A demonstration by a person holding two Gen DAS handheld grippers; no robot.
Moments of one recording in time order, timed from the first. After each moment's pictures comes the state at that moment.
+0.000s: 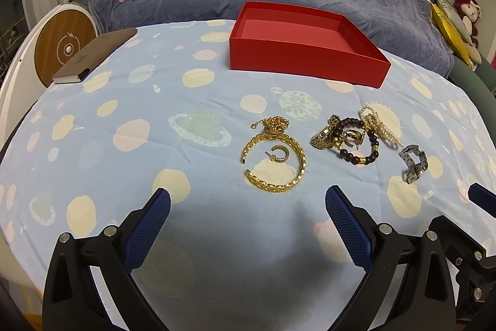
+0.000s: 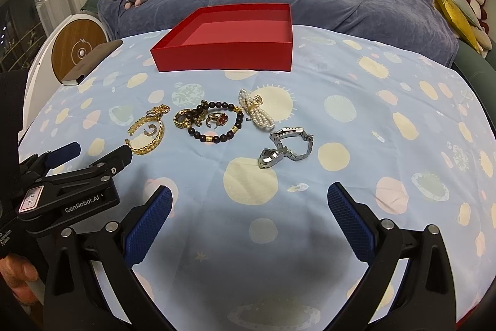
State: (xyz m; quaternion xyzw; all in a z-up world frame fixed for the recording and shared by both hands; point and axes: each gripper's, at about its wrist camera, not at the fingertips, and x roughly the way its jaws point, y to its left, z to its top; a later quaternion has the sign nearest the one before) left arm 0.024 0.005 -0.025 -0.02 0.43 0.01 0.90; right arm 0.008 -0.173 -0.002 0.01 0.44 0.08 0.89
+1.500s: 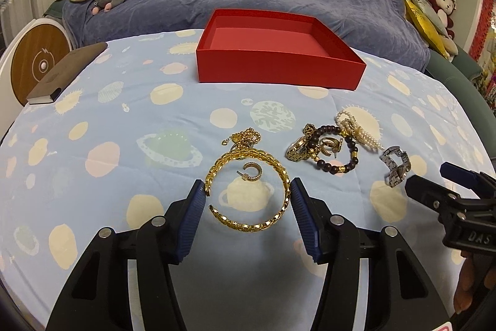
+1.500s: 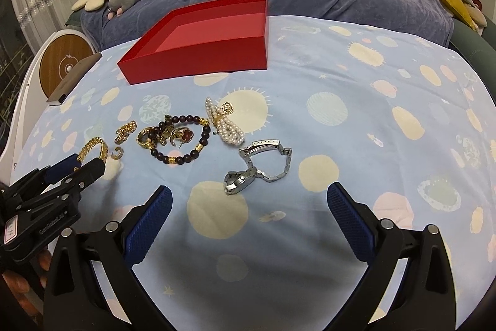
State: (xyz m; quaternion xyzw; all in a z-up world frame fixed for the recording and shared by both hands) left arm 0.032 0.000 -0.020 -0.02 0.42 -0.06 0.91; right arm 0.047 -0.202 -0.020 0.05 0.44 0.06 0.89
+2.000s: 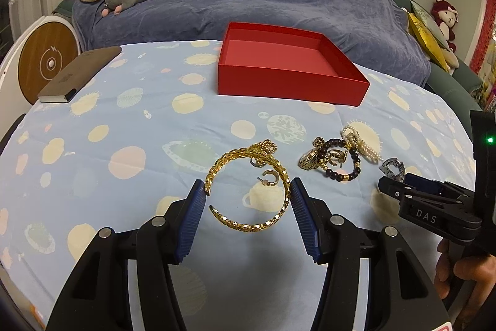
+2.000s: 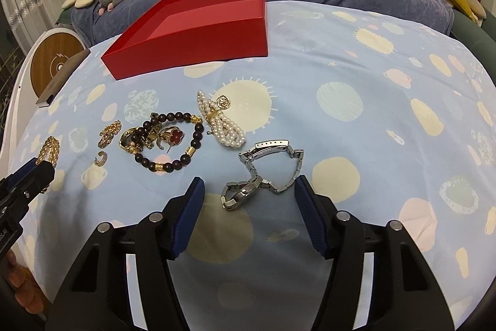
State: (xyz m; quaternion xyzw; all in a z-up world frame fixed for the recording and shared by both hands) left arm 0.022 0.022 -0.005 -0.03 0.40 -0.05 0.91; right arm 0.065 -0.191 -0.044 0.05 0.47 0.04 0.88
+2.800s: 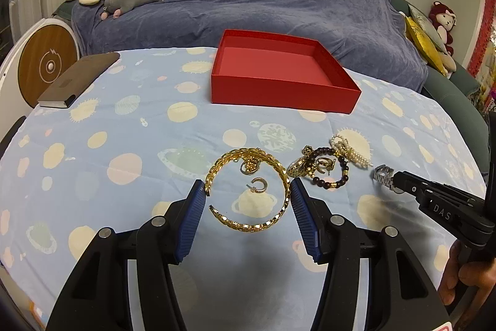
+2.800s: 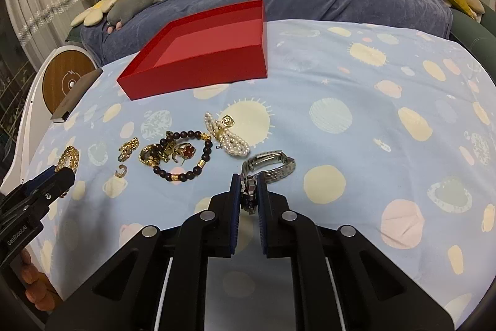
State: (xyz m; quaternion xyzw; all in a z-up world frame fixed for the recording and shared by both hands) left arm 0.020 0.013 0.009 -0.04 0.39 -0.05 0.92; right arm 0.049 -0.207 -0.013 0.09 0.43 0.07 0.90
